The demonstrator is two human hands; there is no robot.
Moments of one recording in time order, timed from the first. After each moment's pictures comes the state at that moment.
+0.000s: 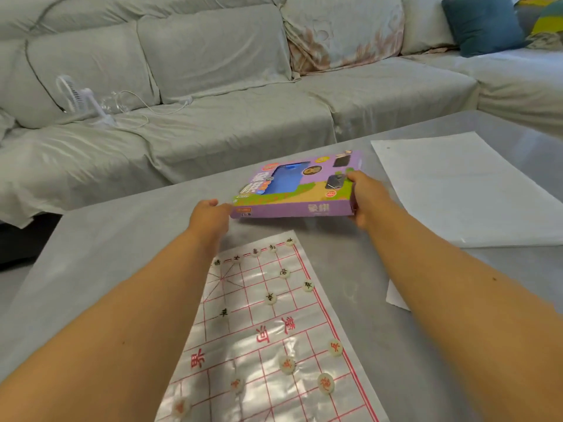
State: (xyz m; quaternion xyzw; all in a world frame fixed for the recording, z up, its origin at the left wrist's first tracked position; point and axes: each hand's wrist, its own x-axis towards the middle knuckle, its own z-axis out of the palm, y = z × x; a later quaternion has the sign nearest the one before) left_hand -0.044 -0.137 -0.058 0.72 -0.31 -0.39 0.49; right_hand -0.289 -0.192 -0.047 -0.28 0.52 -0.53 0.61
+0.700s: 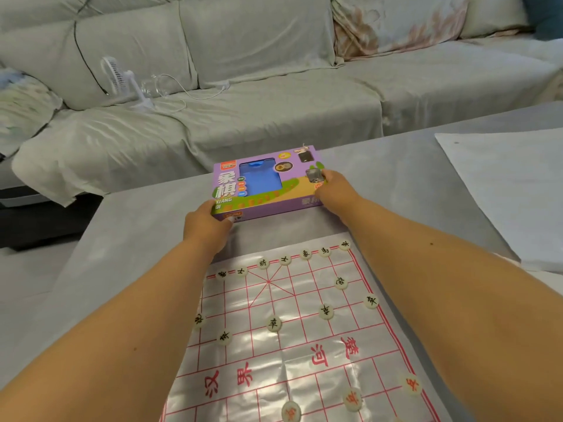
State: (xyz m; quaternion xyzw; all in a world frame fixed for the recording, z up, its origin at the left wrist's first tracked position) left_hand 0.045 -0.122 -0.083 0.83 -0.40 -0.20 0.33; right_hand -0.161 -0.236 -0.078 -0.65 0.55 -0.30 0.44
